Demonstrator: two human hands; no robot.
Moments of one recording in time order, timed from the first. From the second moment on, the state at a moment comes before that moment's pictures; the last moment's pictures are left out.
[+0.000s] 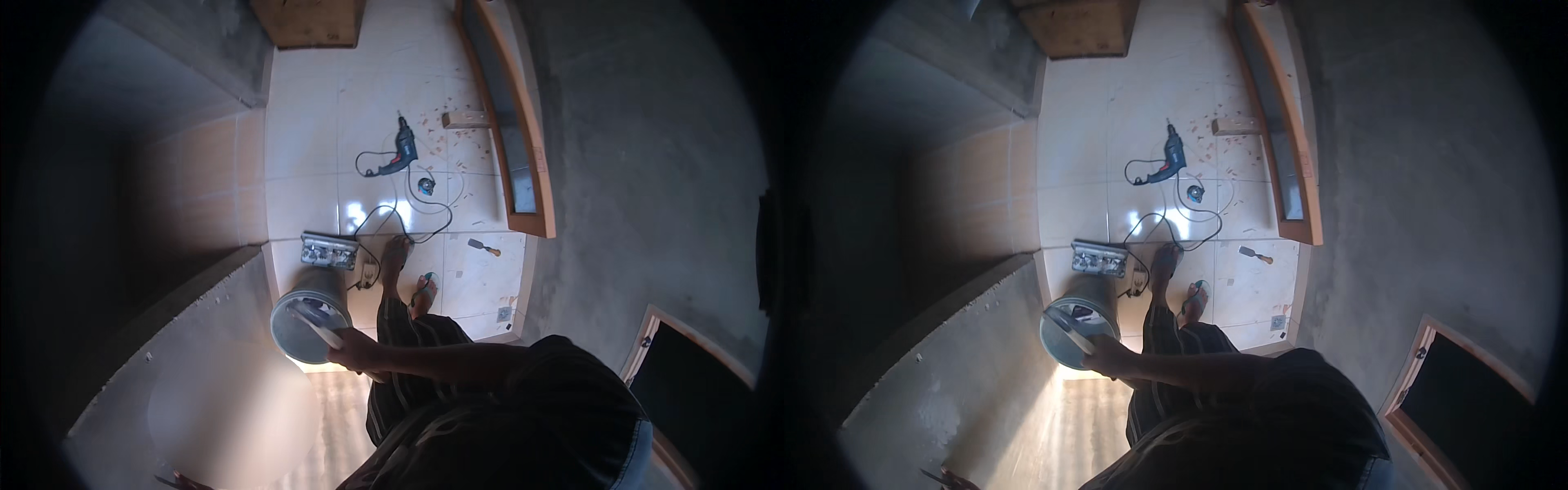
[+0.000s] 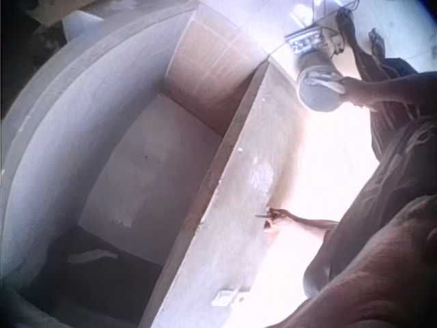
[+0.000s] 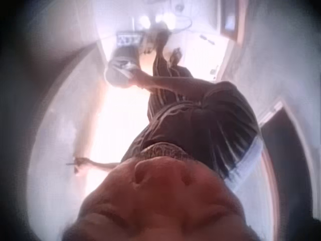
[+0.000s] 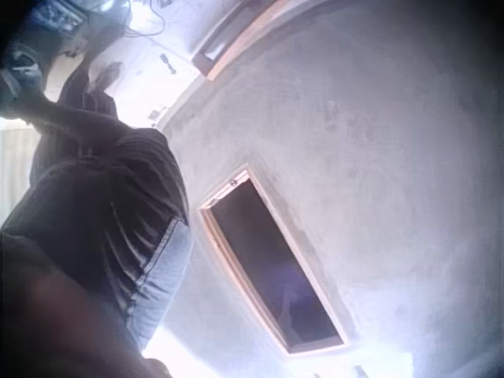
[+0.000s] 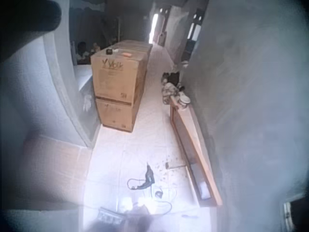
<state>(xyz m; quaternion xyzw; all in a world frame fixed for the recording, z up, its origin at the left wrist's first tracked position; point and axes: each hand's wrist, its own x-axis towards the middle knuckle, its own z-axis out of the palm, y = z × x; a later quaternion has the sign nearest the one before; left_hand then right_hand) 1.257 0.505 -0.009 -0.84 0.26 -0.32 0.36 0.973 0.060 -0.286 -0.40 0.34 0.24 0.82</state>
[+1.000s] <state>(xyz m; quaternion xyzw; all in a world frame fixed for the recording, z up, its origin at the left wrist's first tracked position) 0.566 -0.107 -0.042 -0.15 0.72 0.67 0.07 0.464 0.229 -0.120 0.05 0.77 -0.47 0.42</state>
